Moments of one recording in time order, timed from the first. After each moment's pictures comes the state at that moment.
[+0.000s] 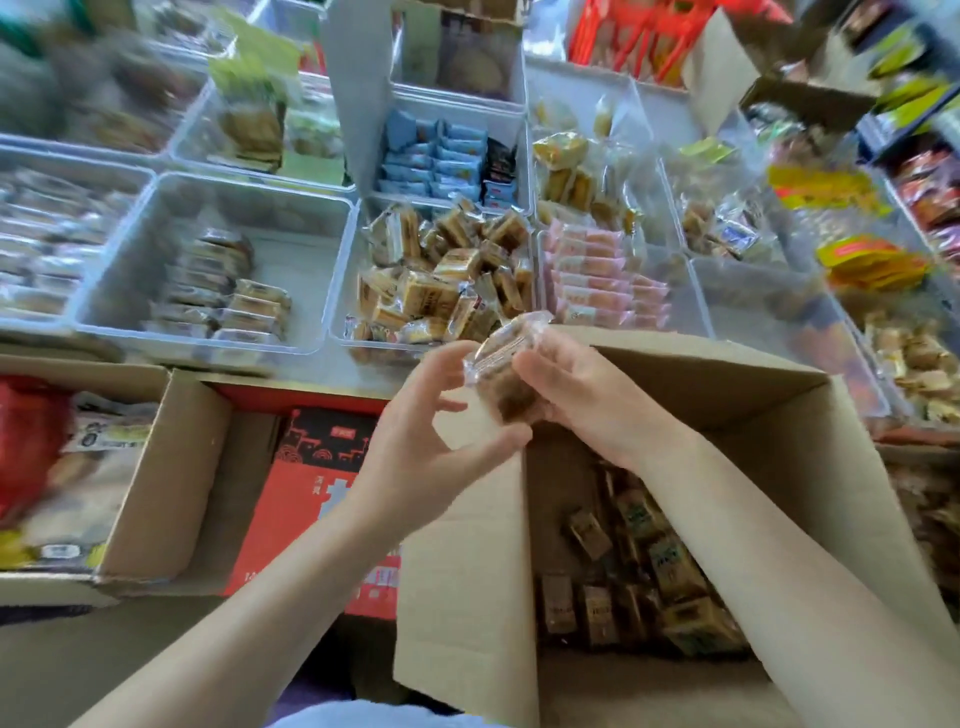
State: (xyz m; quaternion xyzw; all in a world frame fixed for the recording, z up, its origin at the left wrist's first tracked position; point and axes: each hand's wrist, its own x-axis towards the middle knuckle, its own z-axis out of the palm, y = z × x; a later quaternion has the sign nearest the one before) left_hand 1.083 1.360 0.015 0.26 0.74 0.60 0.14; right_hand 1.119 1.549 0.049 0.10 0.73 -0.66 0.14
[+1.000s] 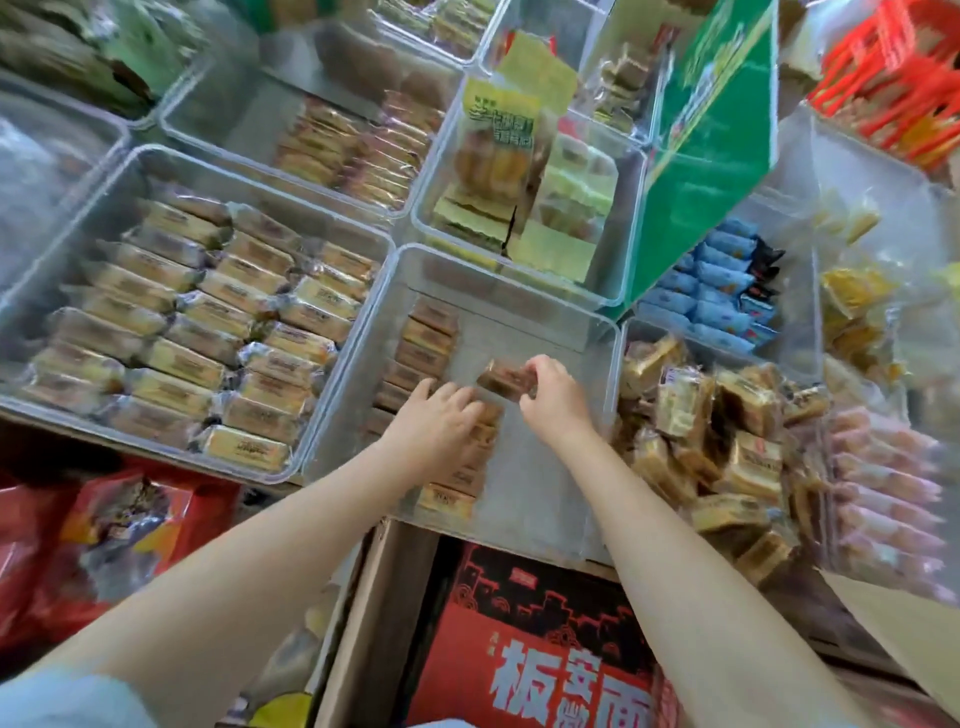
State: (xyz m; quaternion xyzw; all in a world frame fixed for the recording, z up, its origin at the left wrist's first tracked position) left_hand 0.679 1.196 -0.191 0.41 0.90 0.03 0.16; right_hand 0.692 1.379 -0.169 0.19 0.95 -0.22 0.15
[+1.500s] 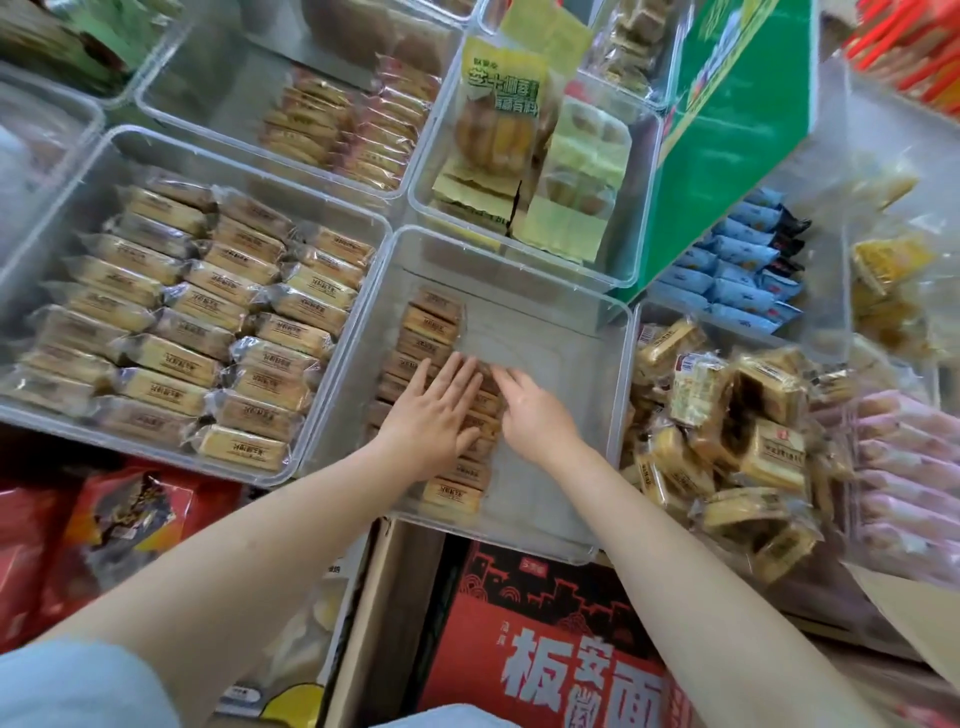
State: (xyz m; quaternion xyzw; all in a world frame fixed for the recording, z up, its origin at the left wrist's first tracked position) left_hand 0.677 1.191 -0.220 0.40 0.89 -0.06 0.21; right_hand 0.708 1.360 -0.199 0.06 0.95 -0.20 0.24
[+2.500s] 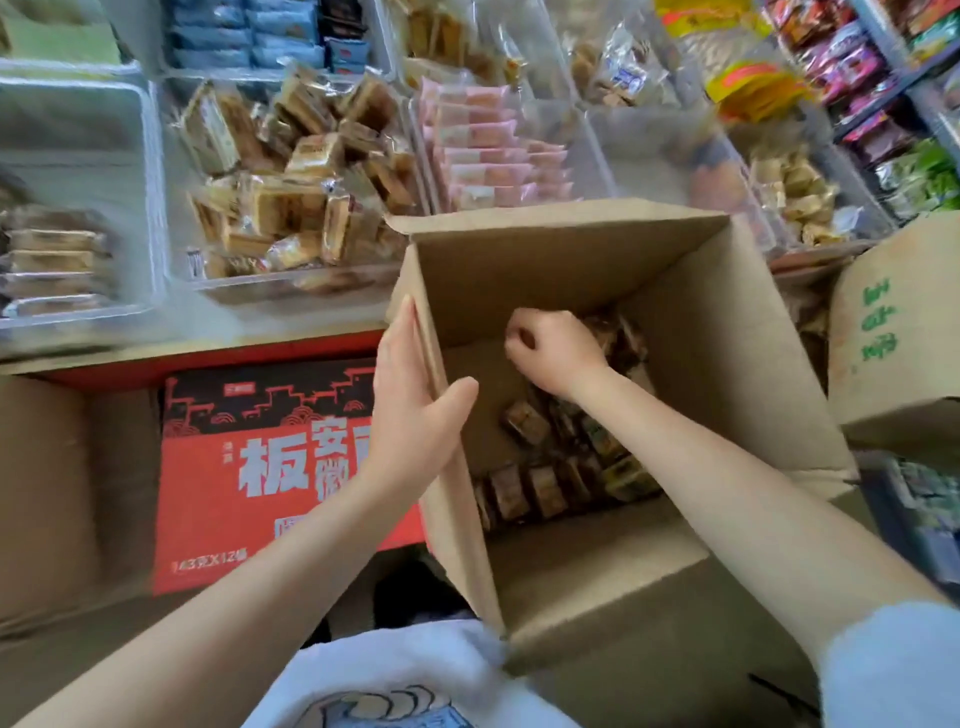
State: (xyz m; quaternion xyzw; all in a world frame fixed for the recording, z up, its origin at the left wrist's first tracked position) left_hand 1.115 1.414 -0.056 0.18 0.73 0.58 0.31; right_hand 1.171 1.615 -0.069 0.25 0.94 -0.21 0.06
